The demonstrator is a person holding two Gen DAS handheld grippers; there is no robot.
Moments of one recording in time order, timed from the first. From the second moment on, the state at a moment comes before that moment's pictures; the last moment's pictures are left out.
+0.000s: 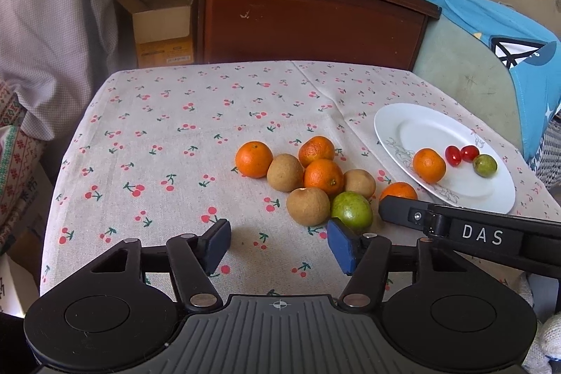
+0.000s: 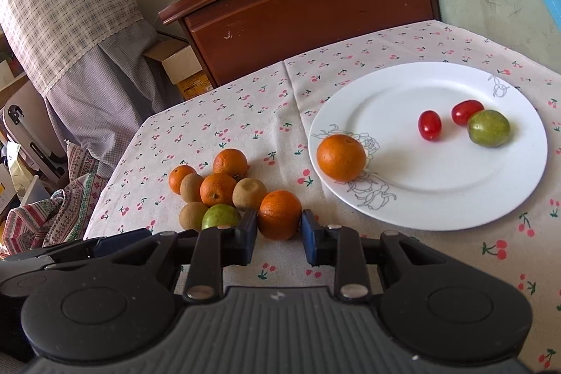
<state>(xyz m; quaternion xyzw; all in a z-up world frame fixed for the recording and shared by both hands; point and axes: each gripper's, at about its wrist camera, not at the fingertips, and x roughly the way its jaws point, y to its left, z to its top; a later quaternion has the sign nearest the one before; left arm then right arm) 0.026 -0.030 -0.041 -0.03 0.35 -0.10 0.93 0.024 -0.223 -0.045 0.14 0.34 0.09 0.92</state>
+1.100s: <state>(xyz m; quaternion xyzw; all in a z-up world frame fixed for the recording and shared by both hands) 0.035 -0.037 -0.039 -0.05 0.34 -0.11 0.93 0.010 -0.231 -0.038 0.15 0.33 0.08 0.93</state>
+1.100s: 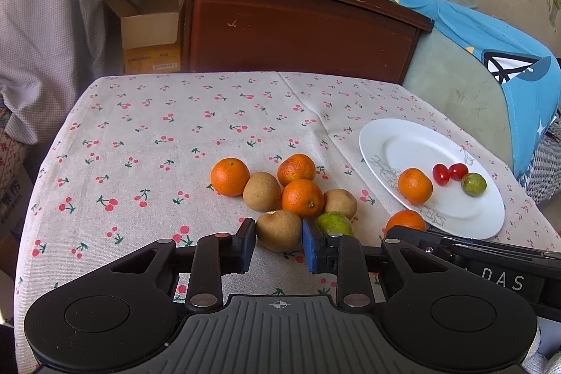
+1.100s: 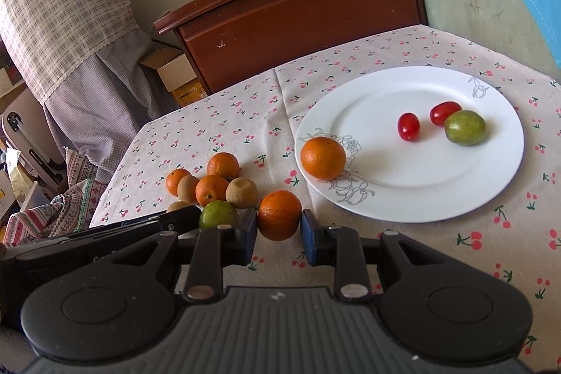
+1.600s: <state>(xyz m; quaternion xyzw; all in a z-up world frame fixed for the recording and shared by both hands) 0.045 -0.067 -0.012 -0.07 0.31 -0.15 0.93 0.012 -0.249 -0.025 0.17 0.30 0.06 0.94</state>
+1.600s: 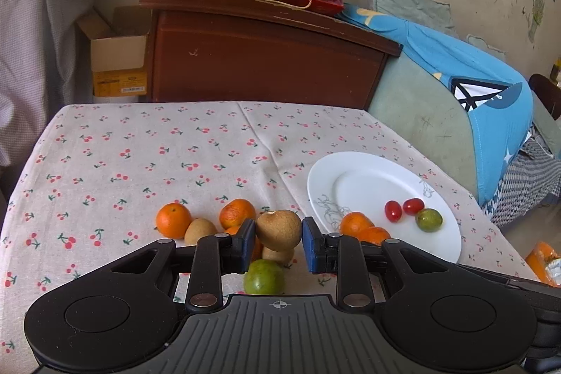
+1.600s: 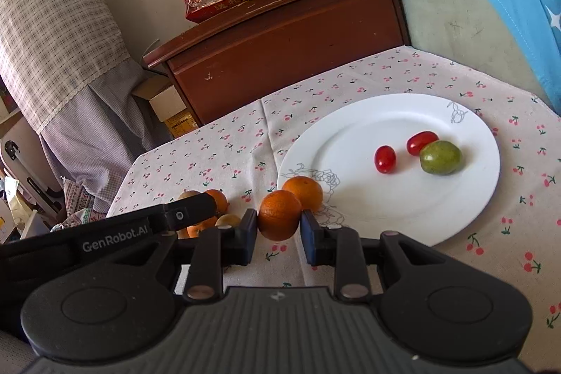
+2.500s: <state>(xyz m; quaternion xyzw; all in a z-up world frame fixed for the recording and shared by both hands) 0.094 -0.126 -0.027 -0.07 0.33 -0.21 0.91 0.018 -0.296 -0.031 0.22 0.28 -0.04 0.93</state>
